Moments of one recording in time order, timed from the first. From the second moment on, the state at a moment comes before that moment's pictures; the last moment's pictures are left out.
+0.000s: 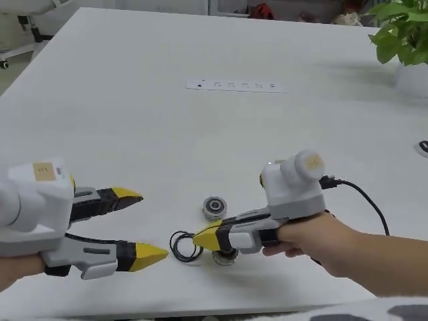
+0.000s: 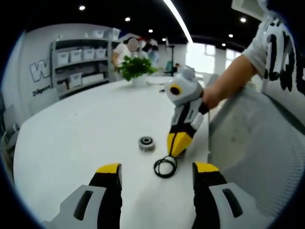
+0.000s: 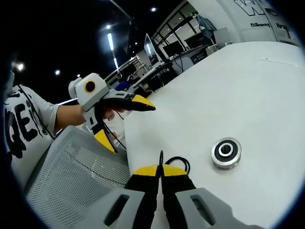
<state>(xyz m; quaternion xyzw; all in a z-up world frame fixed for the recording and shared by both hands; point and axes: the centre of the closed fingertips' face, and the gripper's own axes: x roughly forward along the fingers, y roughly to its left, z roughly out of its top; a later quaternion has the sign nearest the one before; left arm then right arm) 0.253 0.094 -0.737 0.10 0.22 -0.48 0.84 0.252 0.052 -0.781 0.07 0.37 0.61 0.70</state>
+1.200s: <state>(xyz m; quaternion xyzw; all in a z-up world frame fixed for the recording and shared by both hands) 0.248 0.087 -0.729 0.10 0.22 -0.49 0.84 0.282 0.026 -0.753 0.06 0.32 0.57 0.75</state>
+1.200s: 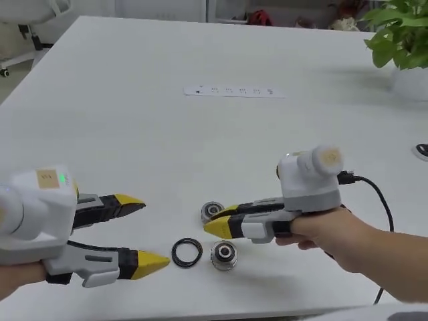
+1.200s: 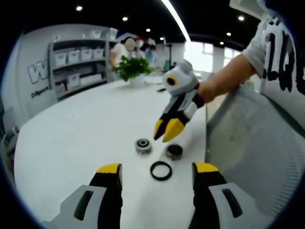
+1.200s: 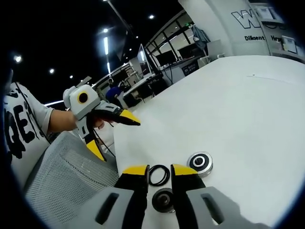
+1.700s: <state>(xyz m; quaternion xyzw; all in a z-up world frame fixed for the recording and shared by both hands) 0.247 0.095 -0.707 0.10 0.20 -0.47 0.85 0.284 -0.011 -0.716 0.02 0.27 0.57 0.78</state>
